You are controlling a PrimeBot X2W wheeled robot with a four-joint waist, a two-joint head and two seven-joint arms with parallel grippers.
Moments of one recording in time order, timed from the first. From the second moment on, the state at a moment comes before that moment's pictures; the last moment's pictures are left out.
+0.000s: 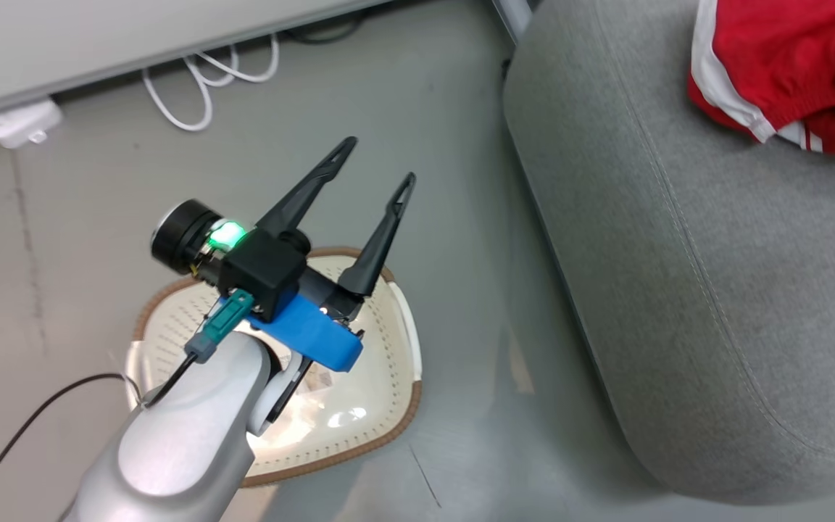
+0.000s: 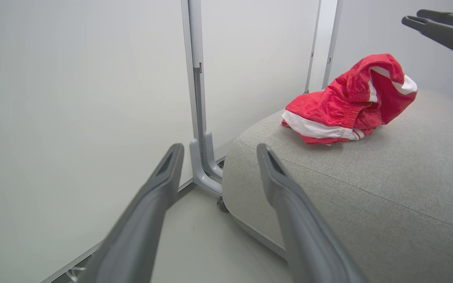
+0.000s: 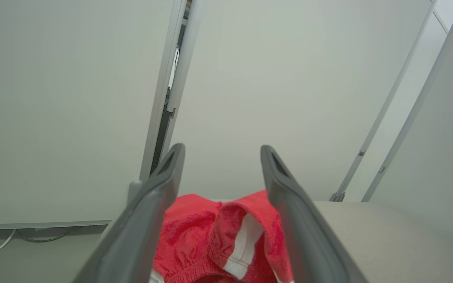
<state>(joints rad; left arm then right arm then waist) -0.70 0.25 -0.67 0.28 -0.32 -0.01 -0.26 -0.56 -0.31 -0.26 0.23 -0.02 0.13 -0.26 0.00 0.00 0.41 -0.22</state>
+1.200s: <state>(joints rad) -0.22 0.08 -0.12 0.23 -0.19 -0.05 -0.26 -0.19 -0.11 0.02 0.23 0.08 0.13 -0.26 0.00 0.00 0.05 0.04</state>
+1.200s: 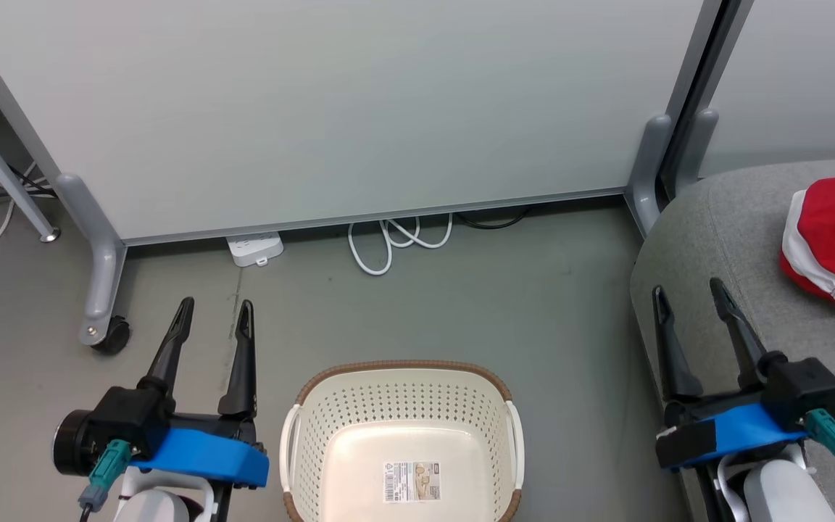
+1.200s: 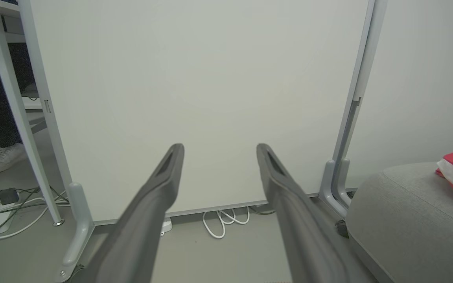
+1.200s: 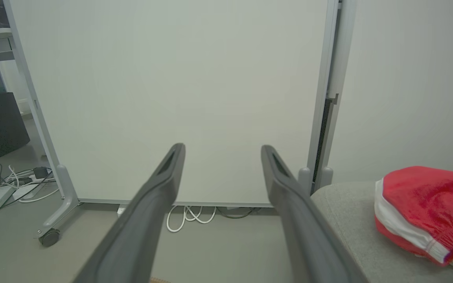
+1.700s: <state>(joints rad) -0.14 0.05 -0.07 0.22 -0.17 -0.08 -0.26 -0.10 -0.08 0.01 0.24 0.09 0.13 -0.26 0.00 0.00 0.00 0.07</state>
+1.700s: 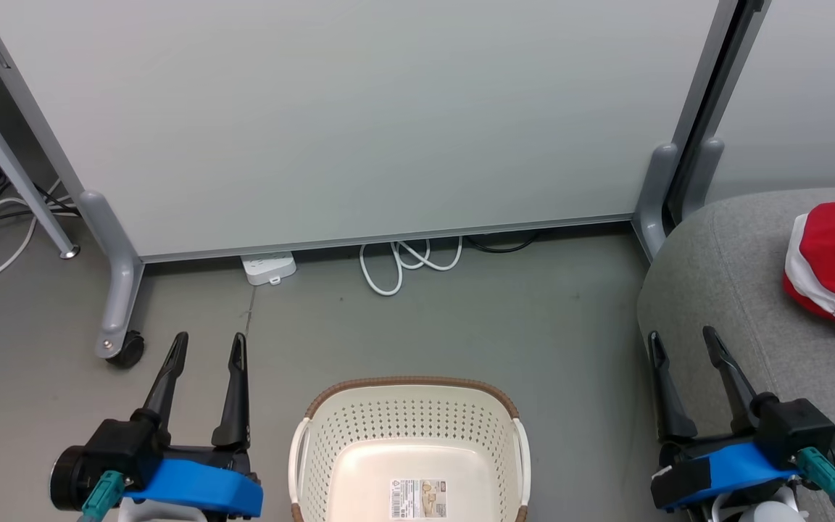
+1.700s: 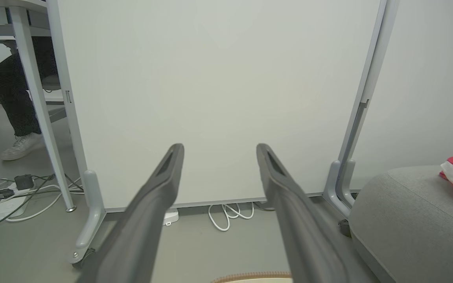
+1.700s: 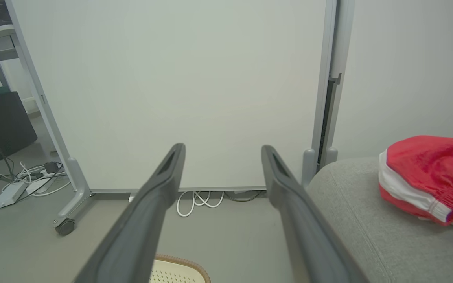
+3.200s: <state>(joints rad) -0.08 0.05 -0.02 0.27 -0.58 -0.10 -0.15 -0.05 -0.07 -0.04 0.29 0.51 0.13 -0.16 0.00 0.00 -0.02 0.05</state>
